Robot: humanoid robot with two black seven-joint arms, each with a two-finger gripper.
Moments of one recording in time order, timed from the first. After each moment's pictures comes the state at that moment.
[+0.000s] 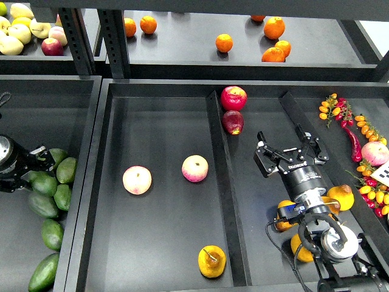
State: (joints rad) left arm -1.17 0.68 0.47 -0.89 0.08 -0.49 0.49; right arm 0.06 0.01 1.38 1.27 0.22 0.25 -0.12
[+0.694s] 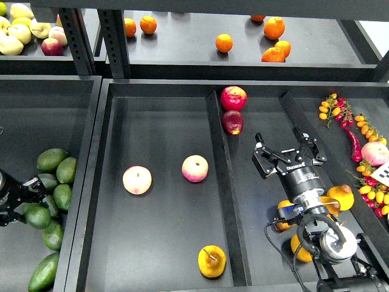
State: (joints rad) left arm -0.96 0.72 0.29 -0.90 0.19 -0.49 0.49; right arm 0.05 0.02 1.36 1.27 0.22 0.25 -0.12
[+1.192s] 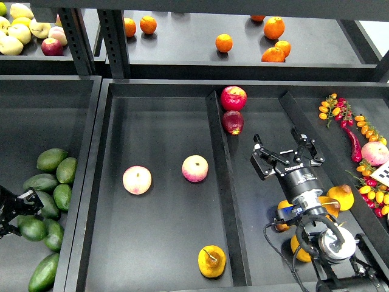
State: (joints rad) left arm -0.89 0.72 0.26 -0.89 0.21 -0.49 0.49; right arm 0.05 0.02 1.36 1.27 0.22 0.25 -0.12
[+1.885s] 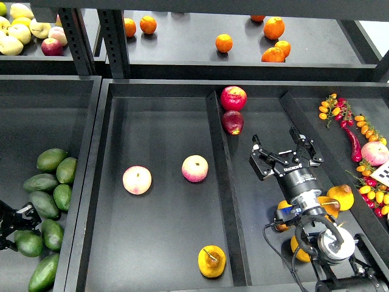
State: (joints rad) left arm -0.84 0.70 0.25 -0.89 0.24 -0.49 0.49; right arm 0.05 0.01 1.35 1.26 0.22 0.25 -0.12
